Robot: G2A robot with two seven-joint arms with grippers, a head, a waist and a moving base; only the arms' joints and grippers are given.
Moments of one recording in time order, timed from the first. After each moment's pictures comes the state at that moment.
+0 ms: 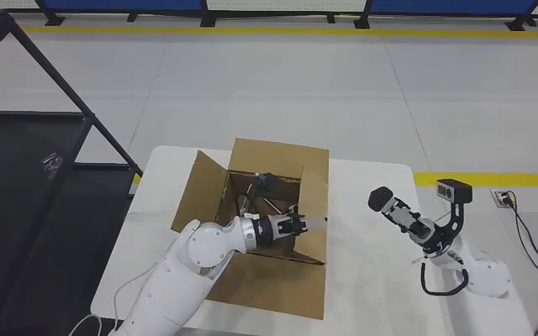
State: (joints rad) left arm 0.75 -1.30 -0.94 -1.42 0.02 -0.29 -0.70; right arm -1.08 -1.21 1.66 -1.43 0.35 -0.78 1.03
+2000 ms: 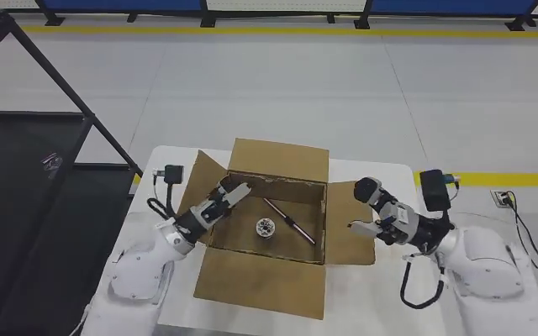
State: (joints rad) left arm 1.16 -1.28 -1.51 -1.81 0.10 -0.31 -0.61; right arm -1.04 -1.15 1.53 -1.80 -0.27 -0.75 0.82
